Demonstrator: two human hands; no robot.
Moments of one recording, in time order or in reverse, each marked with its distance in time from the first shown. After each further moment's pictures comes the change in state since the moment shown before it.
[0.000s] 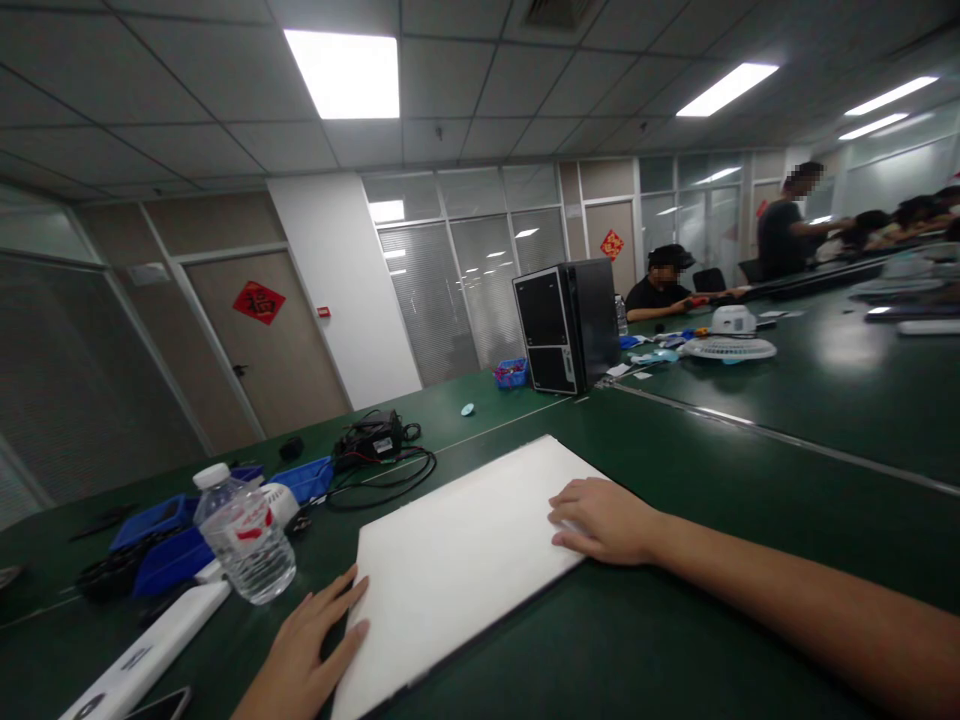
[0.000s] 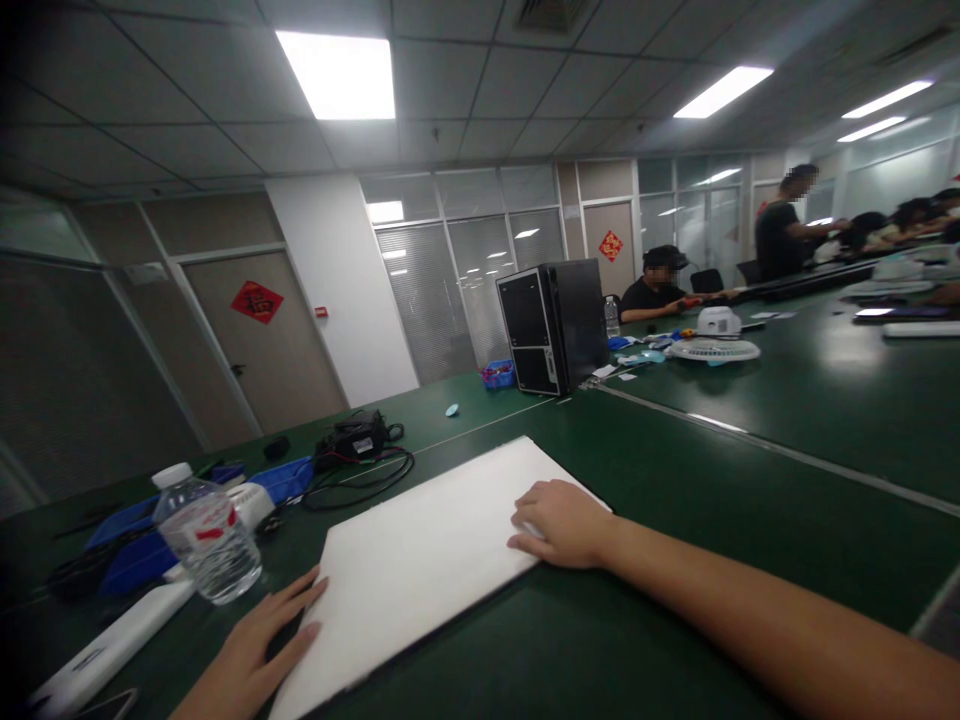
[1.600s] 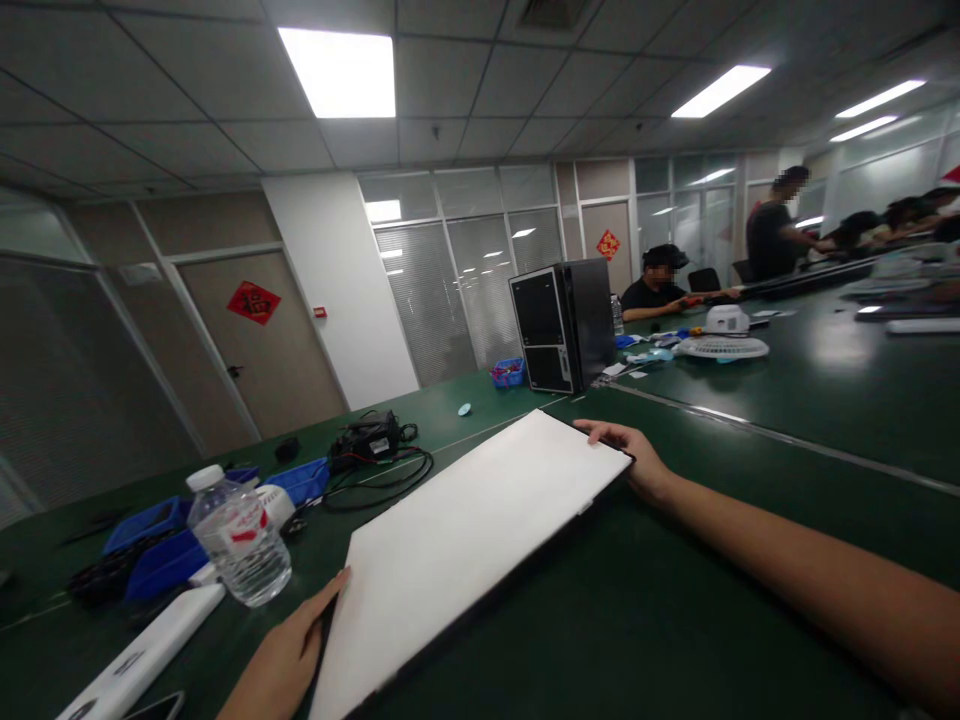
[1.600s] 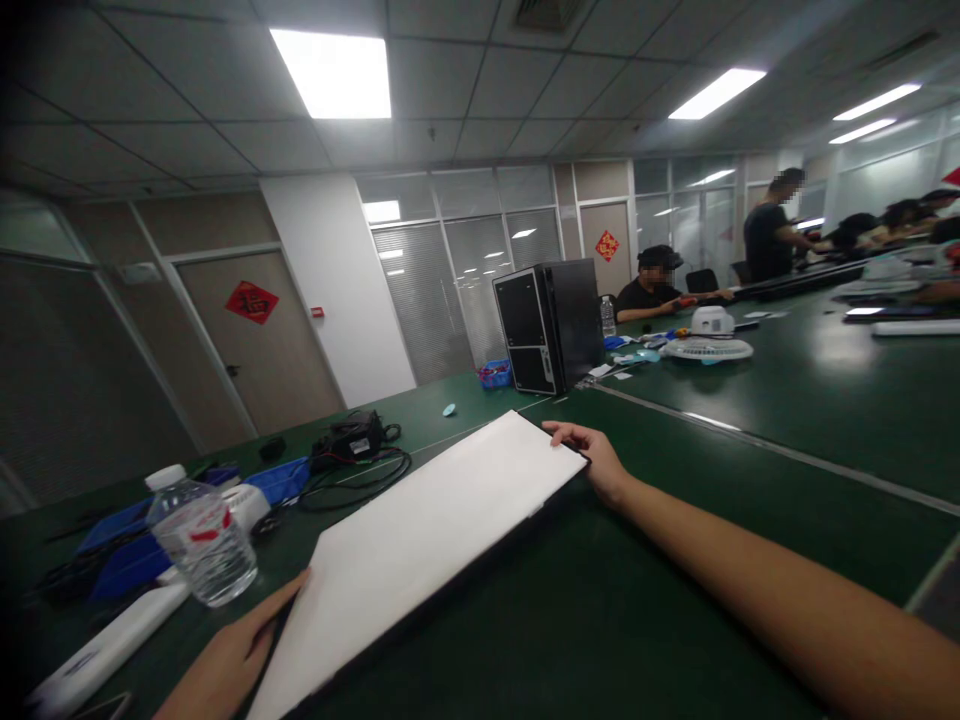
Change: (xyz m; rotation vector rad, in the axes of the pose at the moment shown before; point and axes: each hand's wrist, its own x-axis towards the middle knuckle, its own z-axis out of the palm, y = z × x) left_hand 0.009 -0.005 -0.009 -0.093 0.032 -0.070; right_hand -0.007 0.083 -0.001 1.108 0.707 0.484
